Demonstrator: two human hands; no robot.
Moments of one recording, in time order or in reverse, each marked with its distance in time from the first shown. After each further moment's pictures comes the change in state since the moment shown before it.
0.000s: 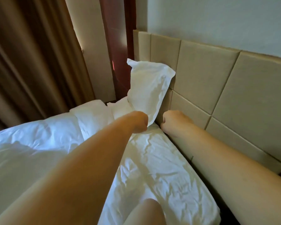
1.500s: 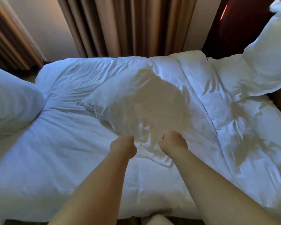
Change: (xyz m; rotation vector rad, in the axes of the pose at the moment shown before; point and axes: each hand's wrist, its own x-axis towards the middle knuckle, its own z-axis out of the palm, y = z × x) left_hand -0.465 -0.415 0.318 -0.327 -0.114 -0.773; right_hand -0.251 -0.512 0.309 0.065 -0.341 -0.119
